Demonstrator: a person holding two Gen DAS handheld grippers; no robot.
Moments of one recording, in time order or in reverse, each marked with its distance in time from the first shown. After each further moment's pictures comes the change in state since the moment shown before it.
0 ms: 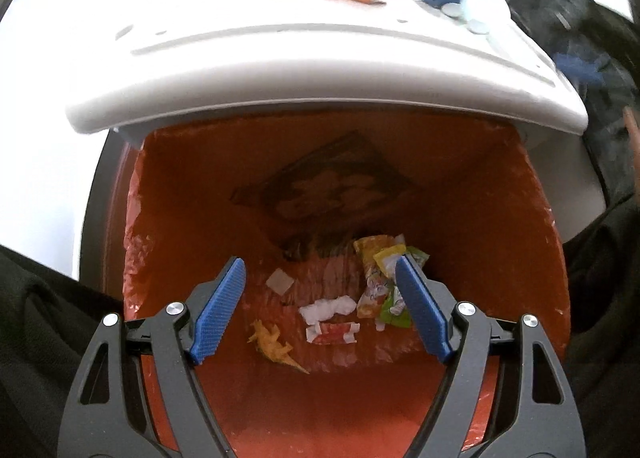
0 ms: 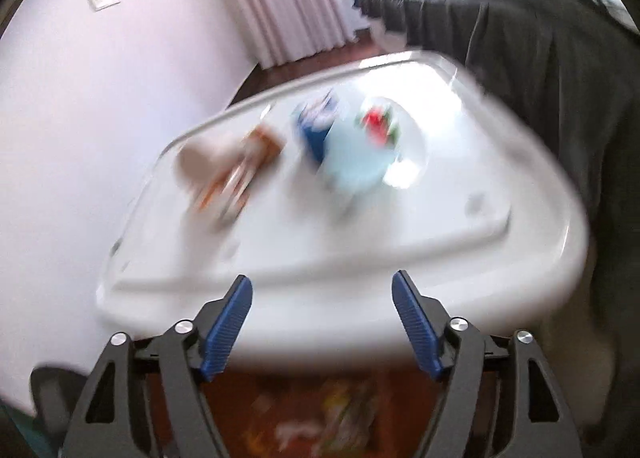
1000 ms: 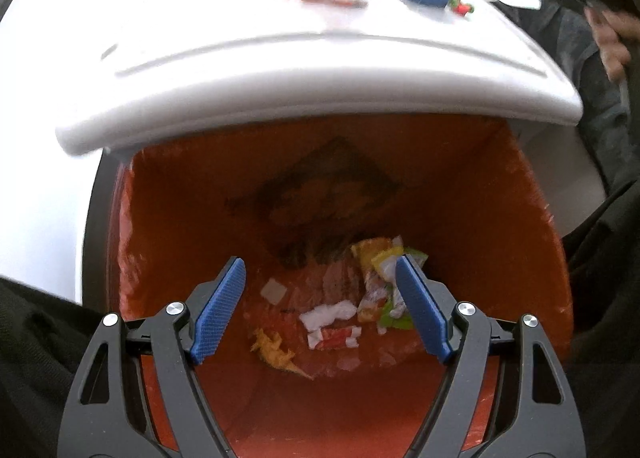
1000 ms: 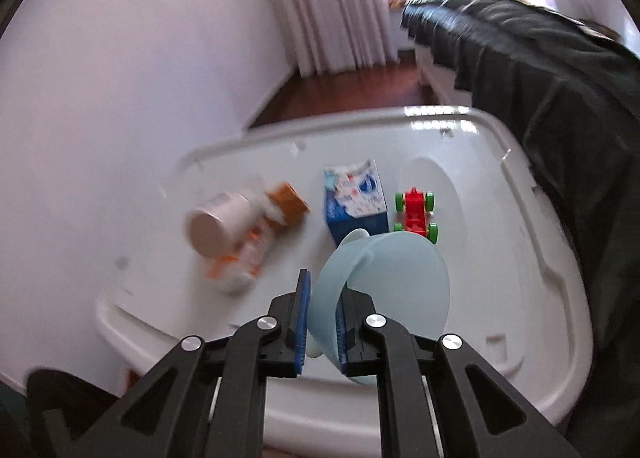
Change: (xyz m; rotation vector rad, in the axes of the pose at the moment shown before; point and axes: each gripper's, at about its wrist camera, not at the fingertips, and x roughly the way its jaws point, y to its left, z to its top) left arm -0.005 -0.004 0.009 0.047 -0.023 -0.006; right arm -0.010 0.015 0.049 -0.132 -0.061 0.110
